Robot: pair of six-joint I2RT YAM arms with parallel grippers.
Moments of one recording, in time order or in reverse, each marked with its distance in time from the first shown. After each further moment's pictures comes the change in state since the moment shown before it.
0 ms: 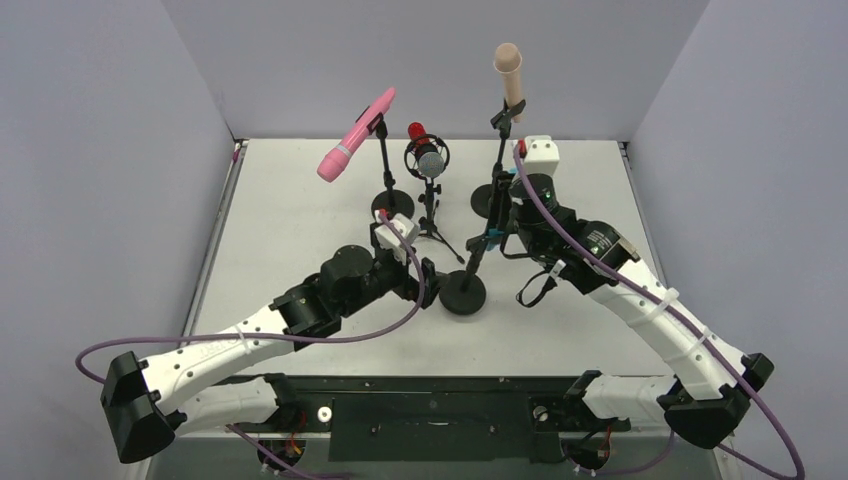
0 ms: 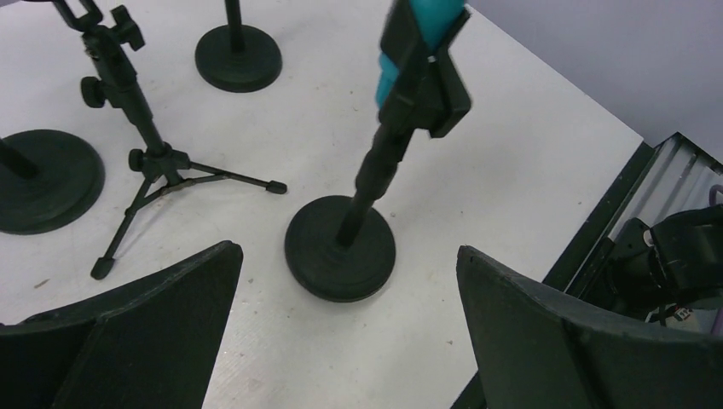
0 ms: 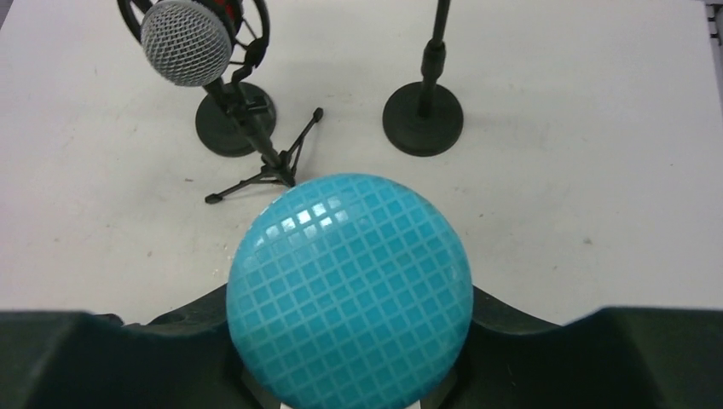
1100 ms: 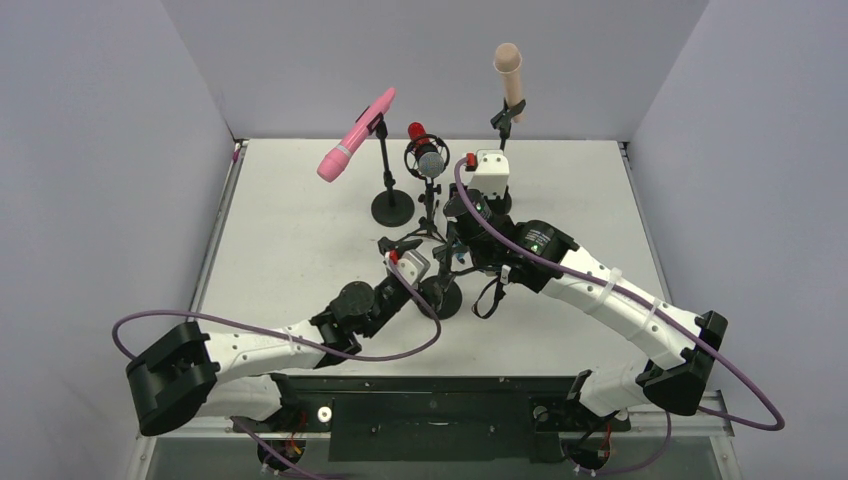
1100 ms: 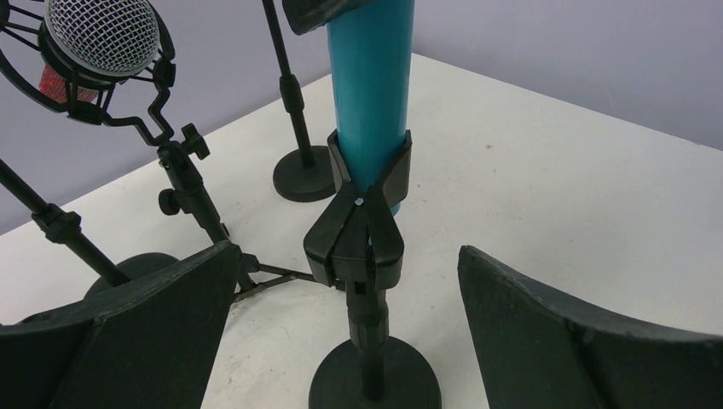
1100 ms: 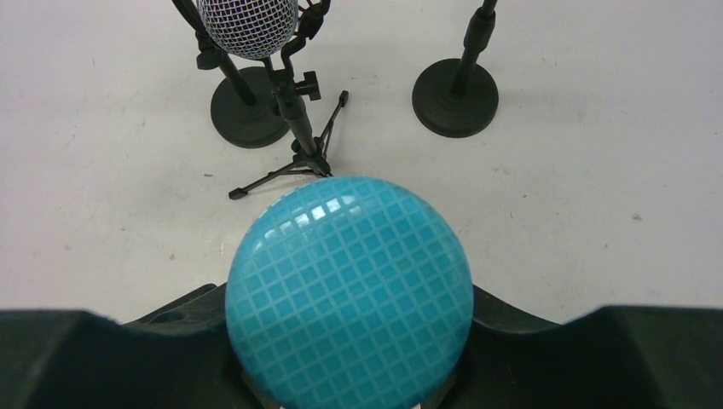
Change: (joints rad) left arm -0.101 0.155 -0.342 0.848 -0.180 0.359; right arm 0.230 0.192 0.068 -0.035 0.228 0.196
